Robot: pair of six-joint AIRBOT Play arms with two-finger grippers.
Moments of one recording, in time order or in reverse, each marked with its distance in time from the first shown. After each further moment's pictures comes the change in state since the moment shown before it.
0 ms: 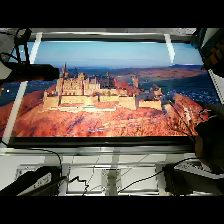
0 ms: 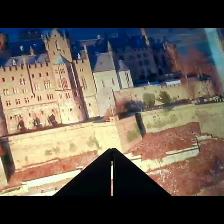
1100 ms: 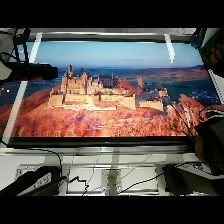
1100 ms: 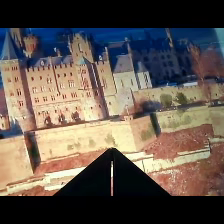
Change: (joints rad) left arm 0.000 0.000 0.000 0.041 0.023 0.000; right arm 0.051 0.065 -0.035 0.708 -0.022 -0.134
